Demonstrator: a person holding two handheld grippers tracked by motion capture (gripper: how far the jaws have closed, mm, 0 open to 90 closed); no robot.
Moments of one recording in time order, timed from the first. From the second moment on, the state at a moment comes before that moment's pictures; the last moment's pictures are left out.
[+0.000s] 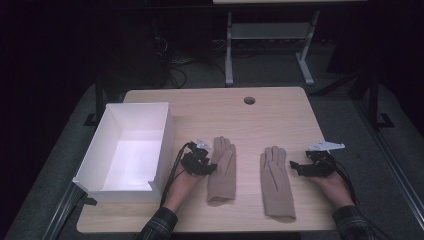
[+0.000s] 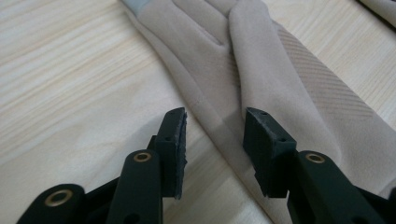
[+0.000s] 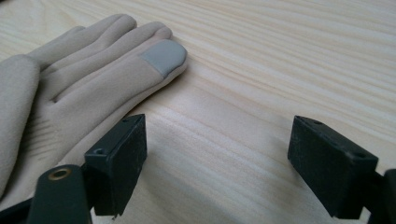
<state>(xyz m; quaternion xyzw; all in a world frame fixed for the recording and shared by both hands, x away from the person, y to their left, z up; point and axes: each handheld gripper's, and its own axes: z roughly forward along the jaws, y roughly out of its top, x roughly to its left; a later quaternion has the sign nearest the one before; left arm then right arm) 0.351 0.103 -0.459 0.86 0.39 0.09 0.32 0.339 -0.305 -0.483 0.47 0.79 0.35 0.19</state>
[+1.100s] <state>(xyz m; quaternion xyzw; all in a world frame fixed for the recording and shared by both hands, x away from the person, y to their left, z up) 0.343 0.104 -0.424 0.85 0.34 0.02 0.41 0.299 -0.285 -0.465 0.34 0.86 0.38 0.06</state>
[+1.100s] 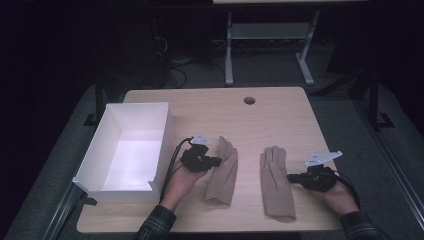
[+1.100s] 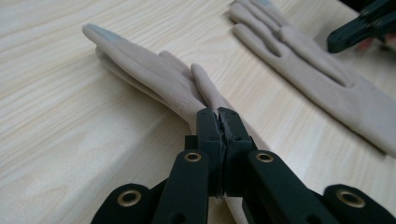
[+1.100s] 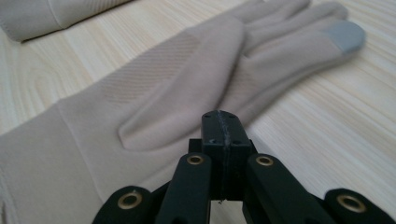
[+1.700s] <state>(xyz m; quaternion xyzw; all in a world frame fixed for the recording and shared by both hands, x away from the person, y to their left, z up) 0.339 0.089 -0.414 0.84 0.32 0.01 0.43 0.314 -0.231 -0.468 0.31 0.87 0.37 0.04</state>
